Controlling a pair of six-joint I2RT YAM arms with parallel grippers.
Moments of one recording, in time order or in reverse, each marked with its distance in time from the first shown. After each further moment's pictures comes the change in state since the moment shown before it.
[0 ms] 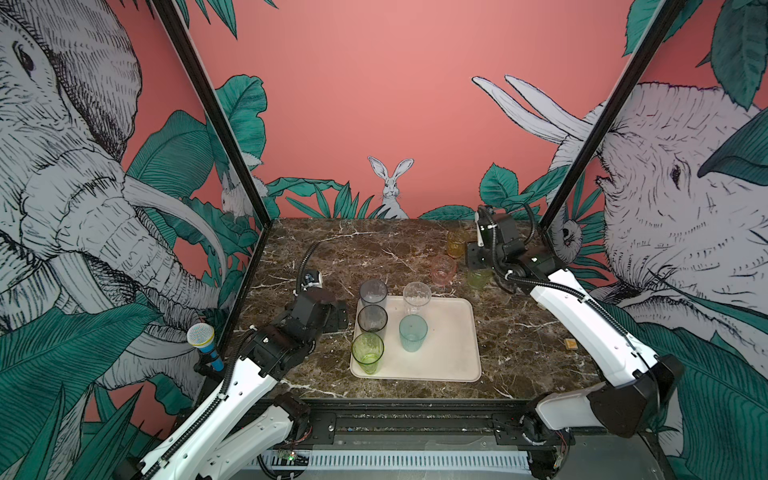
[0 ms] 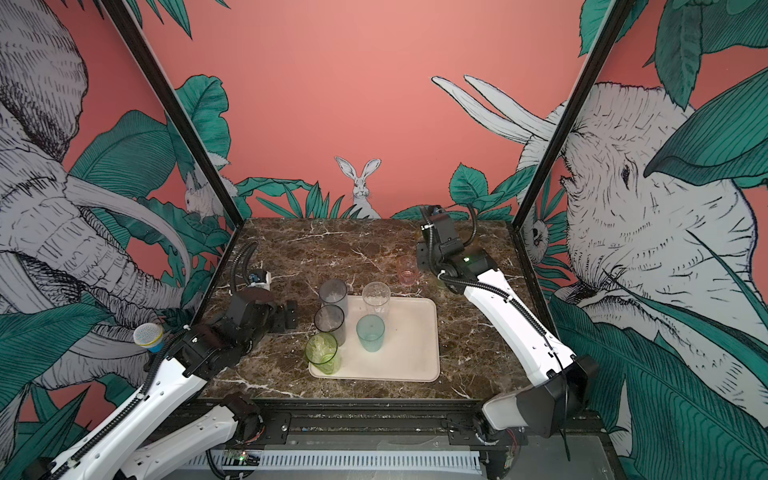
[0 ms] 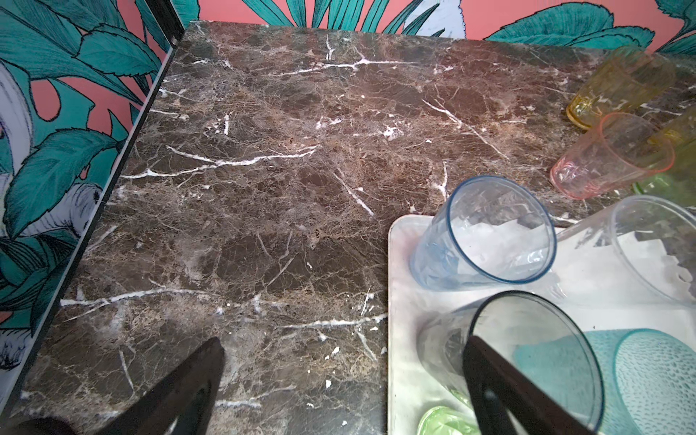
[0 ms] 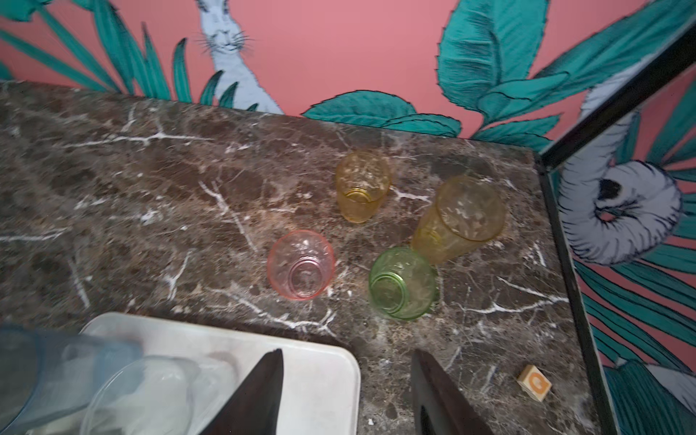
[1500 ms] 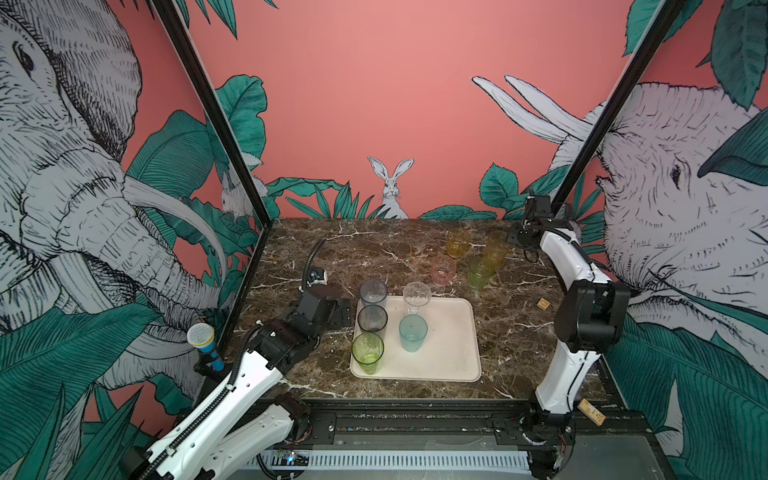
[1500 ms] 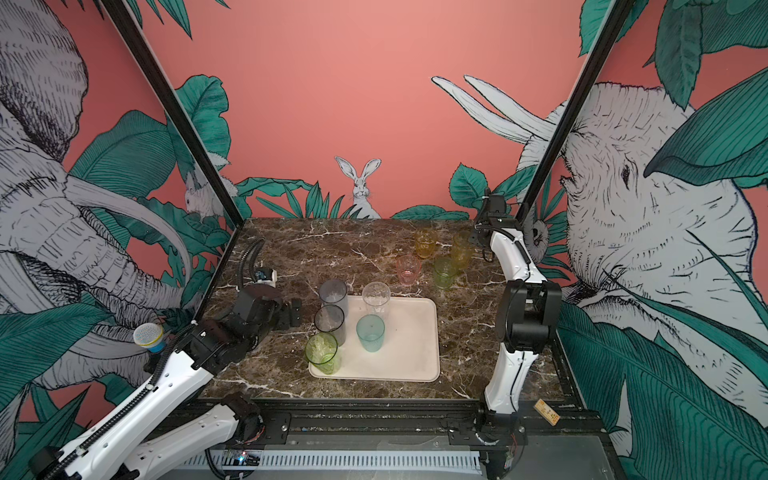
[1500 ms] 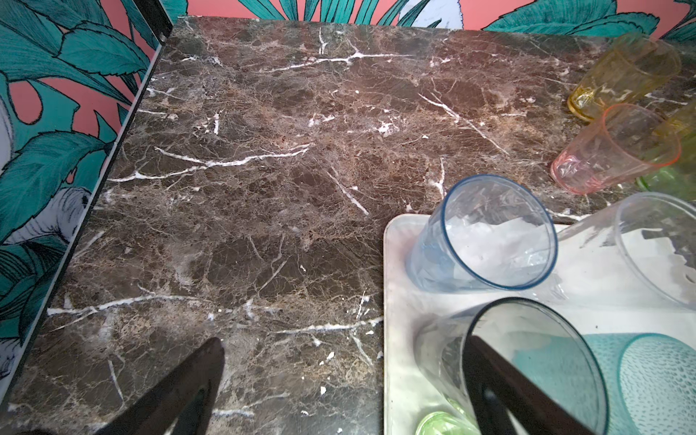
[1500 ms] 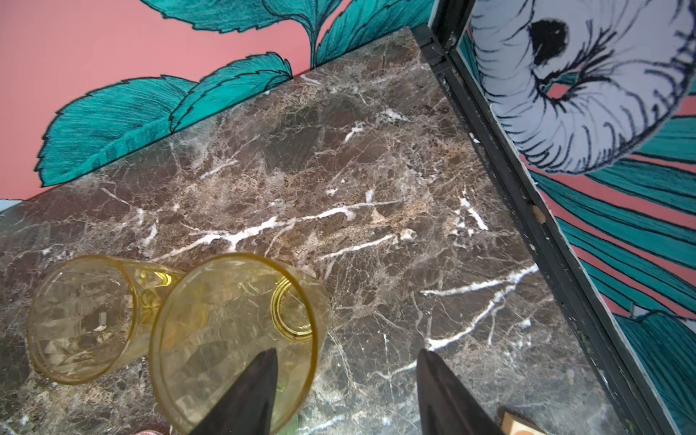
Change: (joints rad) left arm 0.000 0.048 0.000 0.030 0.013 0.010; right arm -0.515 0.517 0.251 0.084 -0.216 0.098
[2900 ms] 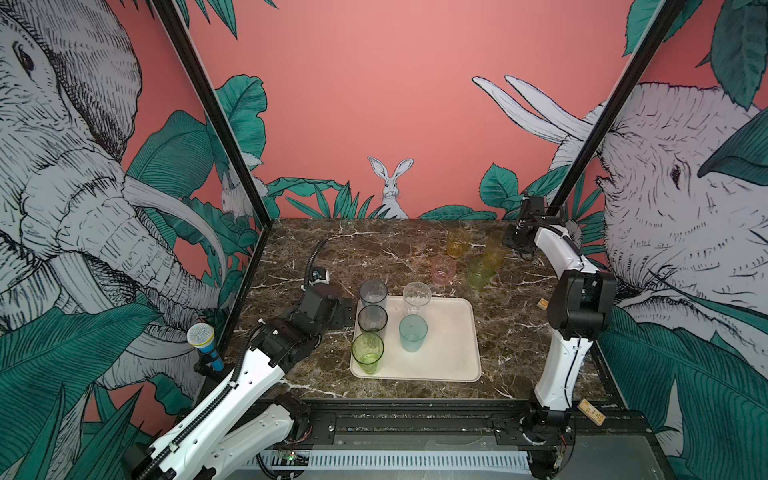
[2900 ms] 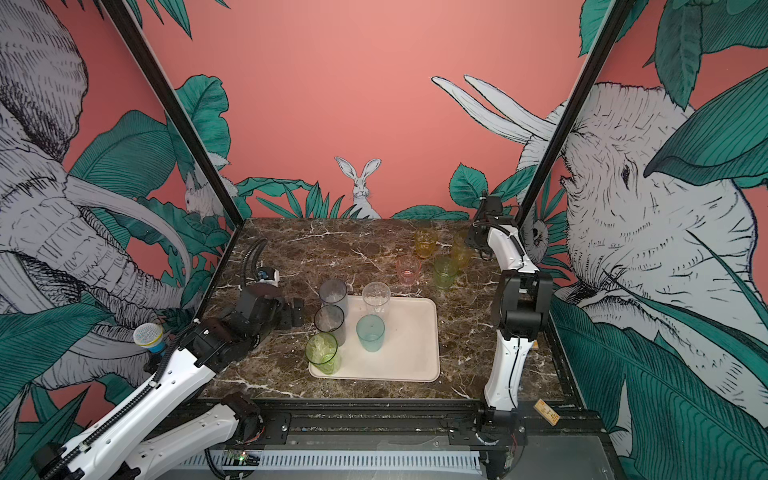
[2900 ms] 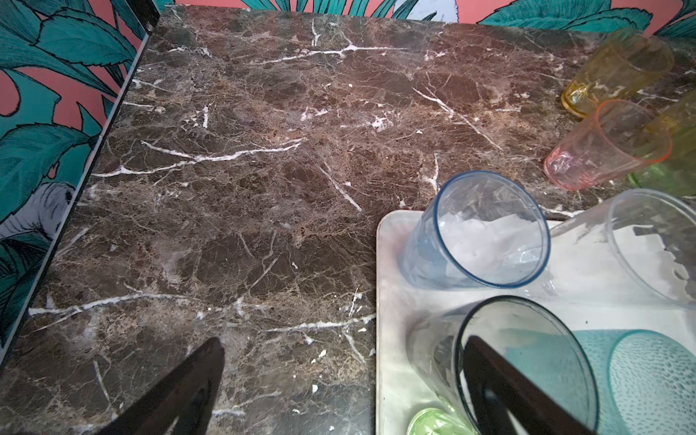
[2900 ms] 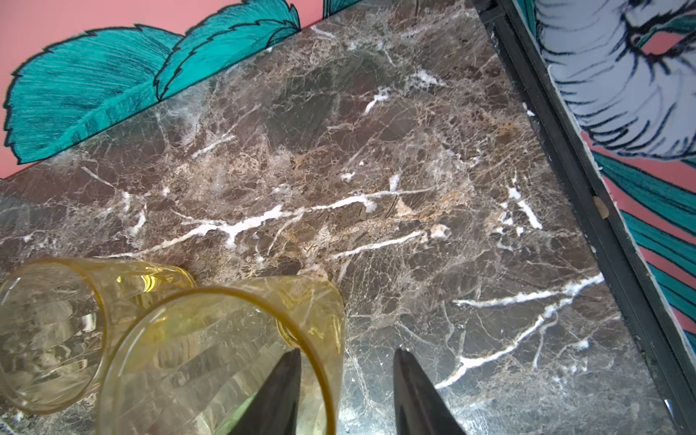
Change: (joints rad) left arm 0.000 0.017 0.000 0.008 0.024 -0.012; right arm -0.013 0.131 0.099 -0.047 -0.072 -0.014
